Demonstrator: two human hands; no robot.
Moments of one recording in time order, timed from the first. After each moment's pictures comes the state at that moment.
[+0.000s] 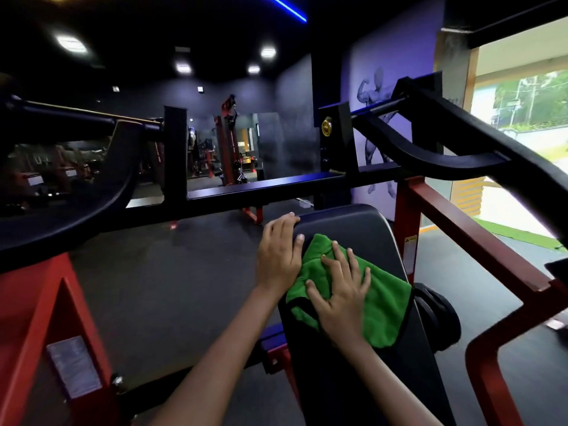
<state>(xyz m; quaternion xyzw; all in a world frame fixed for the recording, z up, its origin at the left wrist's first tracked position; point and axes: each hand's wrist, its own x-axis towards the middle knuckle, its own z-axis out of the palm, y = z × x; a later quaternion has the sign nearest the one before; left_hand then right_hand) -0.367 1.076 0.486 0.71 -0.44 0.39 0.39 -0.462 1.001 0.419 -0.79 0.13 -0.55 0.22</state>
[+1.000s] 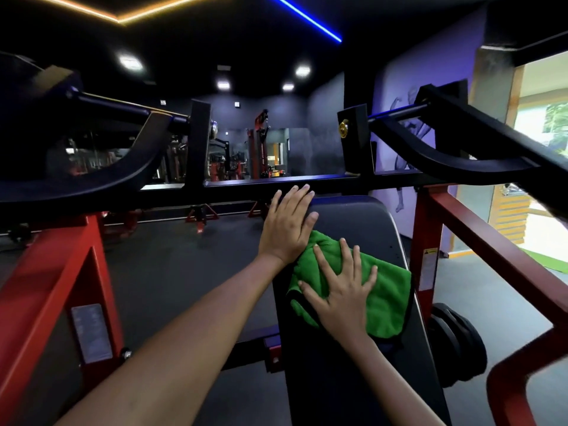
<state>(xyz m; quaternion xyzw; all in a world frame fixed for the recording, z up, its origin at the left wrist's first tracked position) -0.378 1.065 0.495 0.73 -0.45 0.45 0.26 -0.476 0.982 0.392 -0.84 0.11 -0.52 0.10</state>
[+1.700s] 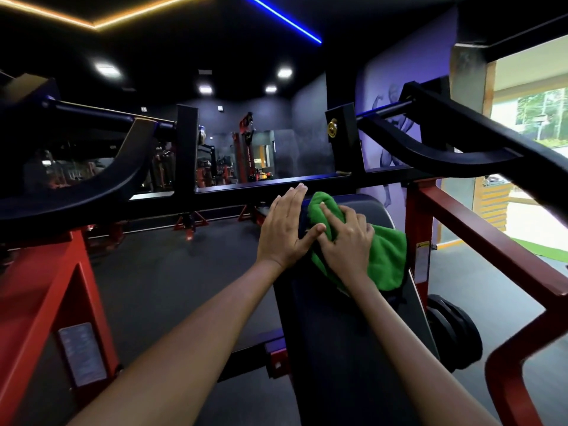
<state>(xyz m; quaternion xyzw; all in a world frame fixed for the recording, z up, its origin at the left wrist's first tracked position) -0.375 1.069 0.495 0.70 -0.49 0.42 0.31 -0.446 0.962 0.469 -0.81 0.14 -0.56 0.14</state>
